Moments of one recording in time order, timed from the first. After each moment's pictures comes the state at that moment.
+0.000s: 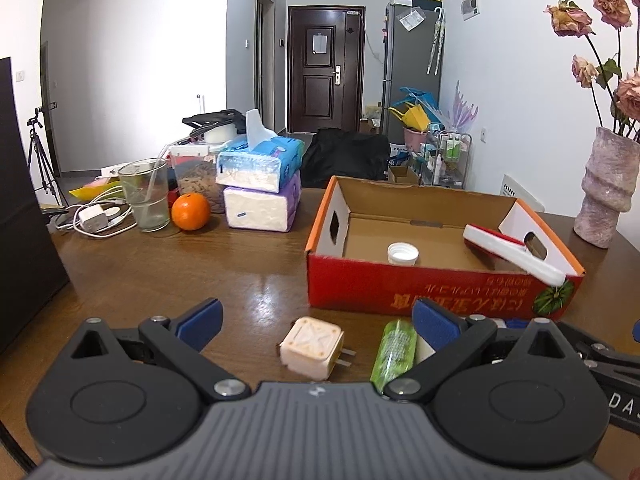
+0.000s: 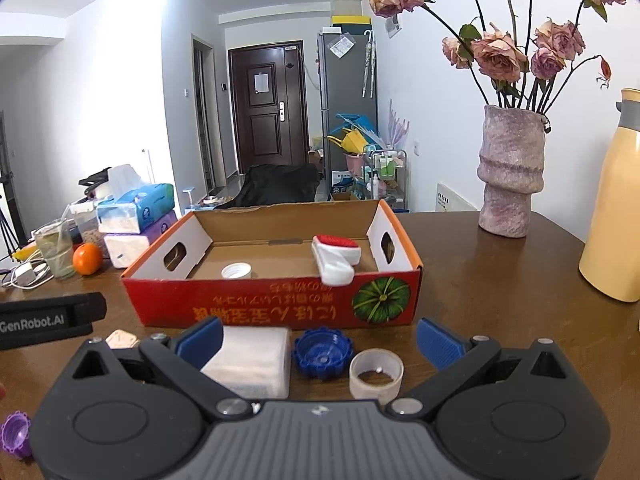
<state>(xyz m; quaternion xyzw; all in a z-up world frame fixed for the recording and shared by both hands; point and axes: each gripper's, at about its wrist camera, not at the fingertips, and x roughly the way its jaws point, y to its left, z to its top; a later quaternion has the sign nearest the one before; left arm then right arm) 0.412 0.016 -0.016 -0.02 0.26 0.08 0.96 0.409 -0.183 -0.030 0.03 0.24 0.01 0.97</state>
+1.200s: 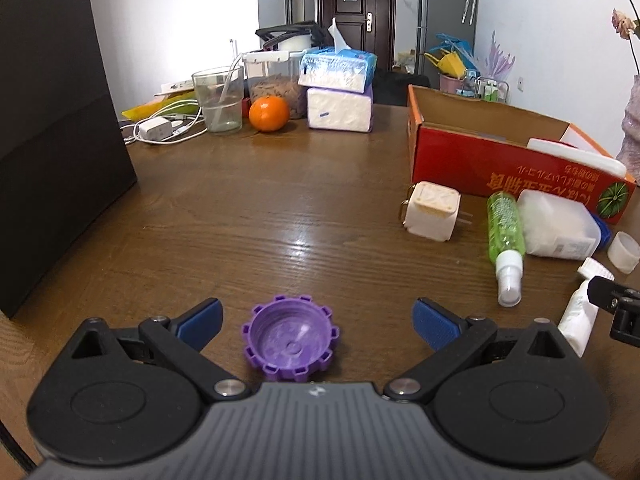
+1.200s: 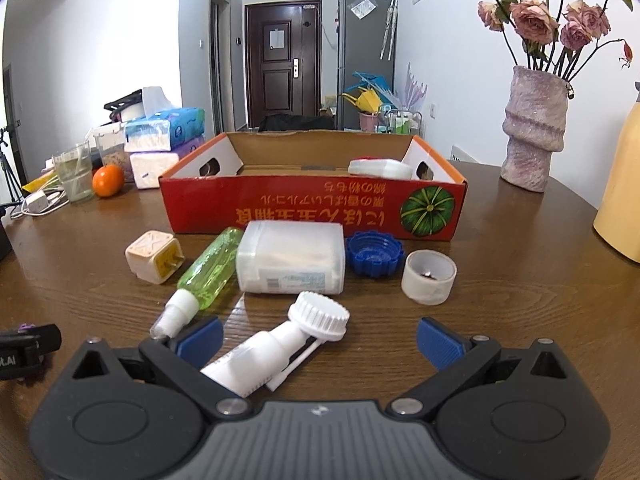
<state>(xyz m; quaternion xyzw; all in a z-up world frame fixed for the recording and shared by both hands) 0.348 0.093 -0.075 -0.03 0.35 0.12 0.93 0.377 -0.132 -0.076 0.00 0.31 0.02 0.95</state>
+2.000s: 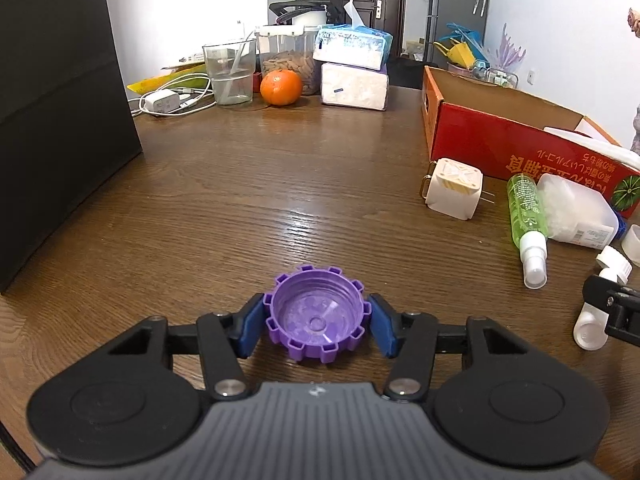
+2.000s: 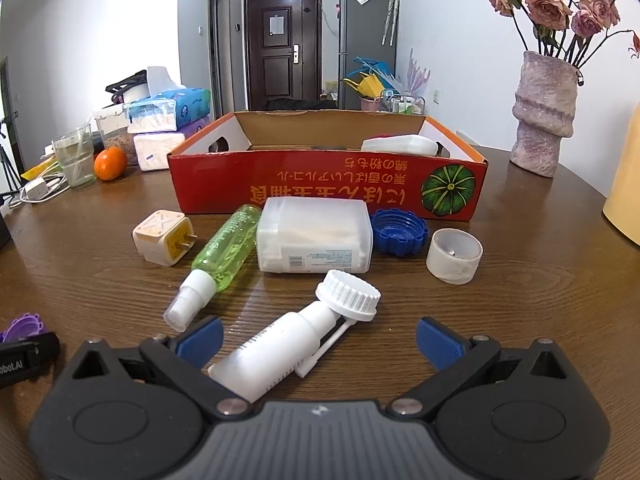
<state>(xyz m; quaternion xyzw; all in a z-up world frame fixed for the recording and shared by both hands) 0.349 0.106 -0.091 -0.05 0.36 0.12 0.92 0.382 -0.116 -0.088 0.00 0.33 0.02 0.94</state>
